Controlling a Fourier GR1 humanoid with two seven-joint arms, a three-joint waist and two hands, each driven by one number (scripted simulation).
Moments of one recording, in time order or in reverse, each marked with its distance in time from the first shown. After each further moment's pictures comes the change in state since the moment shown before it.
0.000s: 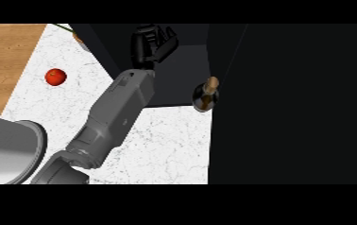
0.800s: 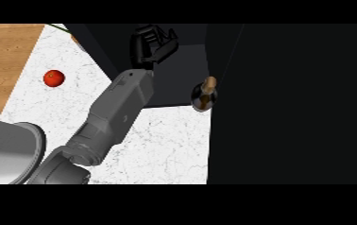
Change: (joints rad) left arm -0.046 0.002 0.047 0.112 0.023 -0.056 -0.067; right arm -0.042 0.000 0.011 0.009 -0.001 -0.003 0.015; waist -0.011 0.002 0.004
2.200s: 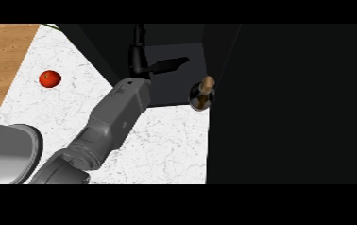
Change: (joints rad) left arm 0.030 -0.002 0.006 0.075 -0.064 0.064 -0.089; right arm -0.019 0.010 0.022 0.008 0.006 -0.012 -0.002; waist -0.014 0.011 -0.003
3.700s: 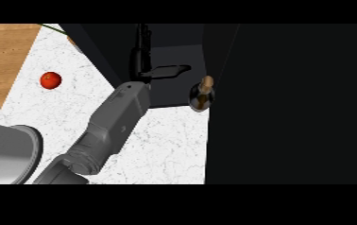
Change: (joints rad) left arm 0.055 -0.001 -0.094 -0.063 0.108 -0.216 -0.036; right arm 0.004 -0.001 0.032 -0.007 0.010 -0.022 0.017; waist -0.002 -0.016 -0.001
